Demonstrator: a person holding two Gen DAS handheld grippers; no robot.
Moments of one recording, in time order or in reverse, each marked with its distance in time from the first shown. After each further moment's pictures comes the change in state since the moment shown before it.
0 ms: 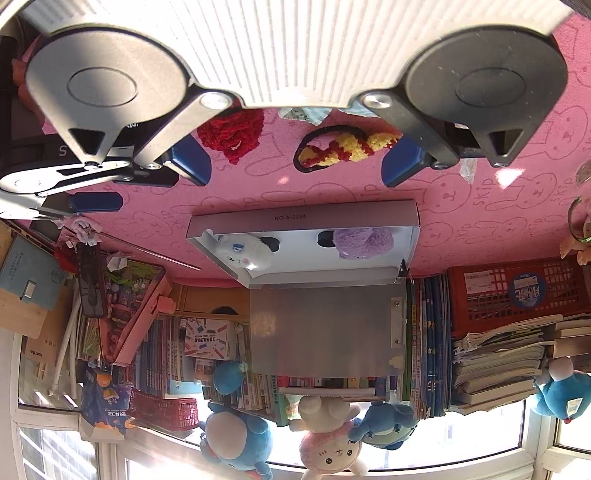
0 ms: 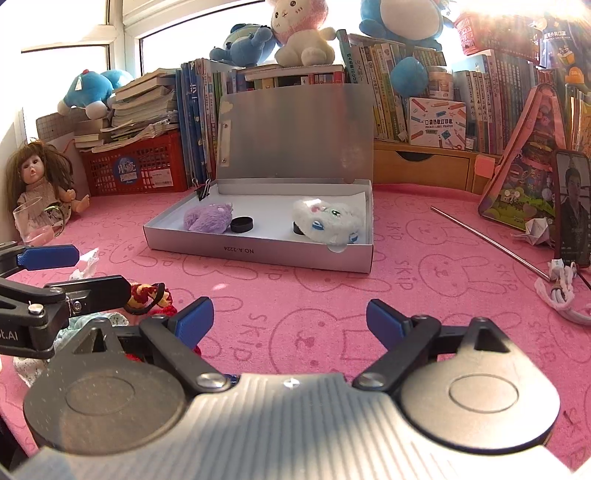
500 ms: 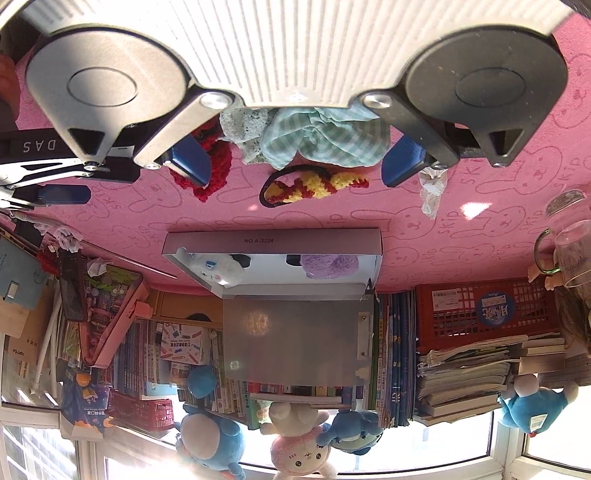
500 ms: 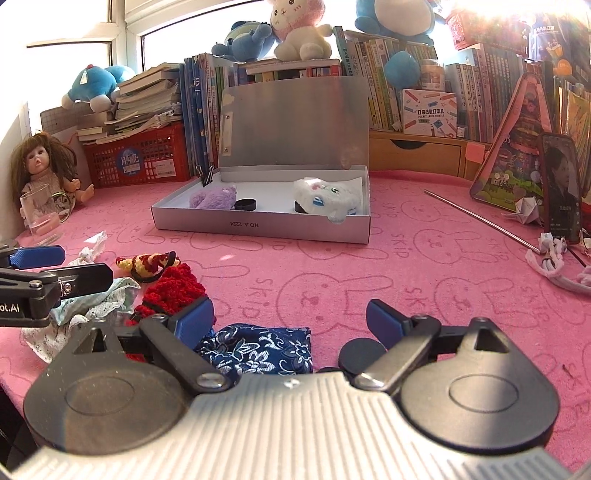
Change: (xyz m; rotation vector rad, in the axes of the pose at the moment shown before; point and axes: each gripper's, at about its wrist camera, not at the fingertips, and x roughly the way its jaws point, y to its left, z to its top) left arm -0.019 0.012 -0.031 -0.025 0.000 0.082; right arm -0.018 0.008 -0.027 0.011 0.002 0.001
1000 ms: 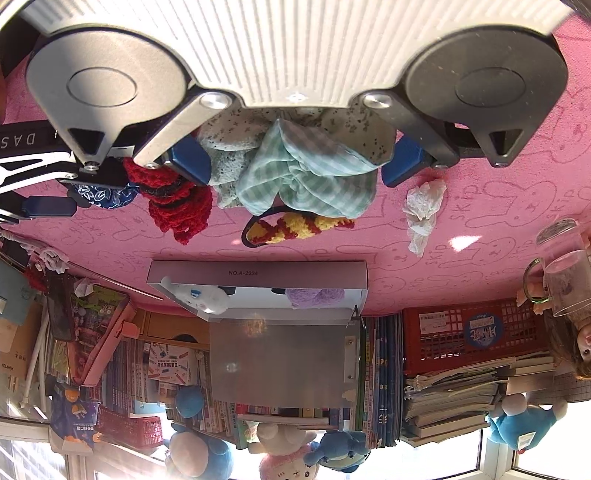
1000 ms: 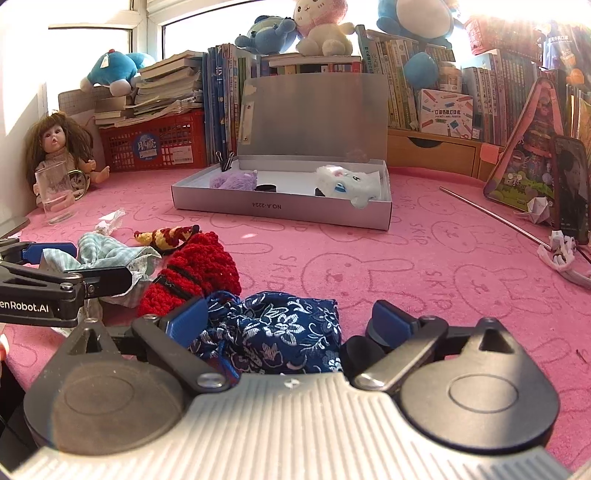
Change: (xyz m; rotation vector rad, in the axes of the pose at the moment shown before) left arm 0.006 0.005 -0.029 -0.010 0.046 0.034; right arm 0.000 0.018 -0.021 -0.057 0.002 0.020
